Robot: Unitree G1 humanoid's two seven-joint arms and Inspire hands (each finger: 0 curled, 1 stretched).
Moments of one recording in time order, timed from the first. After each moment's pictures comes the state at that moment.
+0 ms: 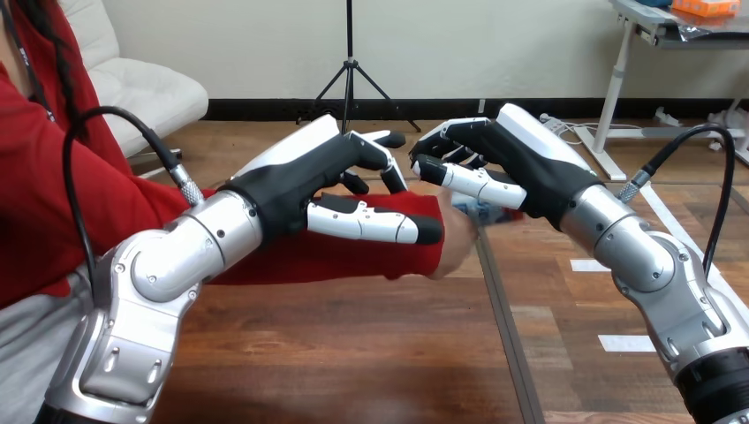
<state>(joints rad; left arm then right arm) -0.40 0.42 -0.17 -0.16 0.32 0.20 -0.60 -0.59 -0.43 0.19 0.55 -0.33 -0.34 0.26</state>
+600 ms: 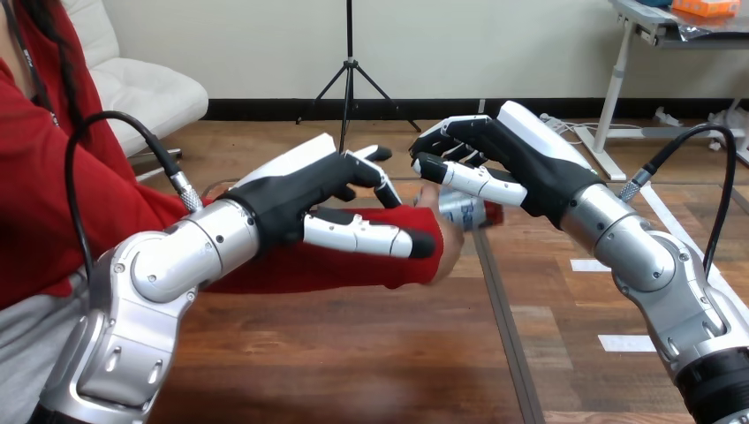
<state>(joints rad) -0.40 0.45 -0.20 -0.20 0.35 0.31 -0.66 -0.59 -0.43 0.19 0.55 -0.33 -0.34 0.25</state>
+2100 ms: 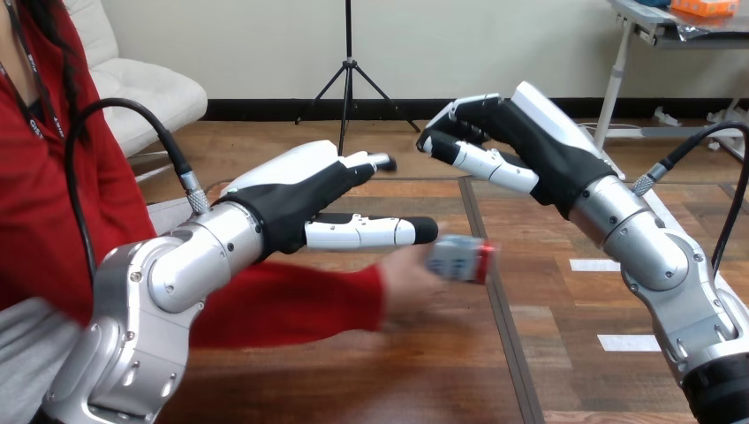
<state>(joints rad) -0.40 0.49 -0.29 -0.29 0.53 0.37 -0.66 -0.57 -0.43 0.15 0.48 -0.27 -0.36 0.24</state>
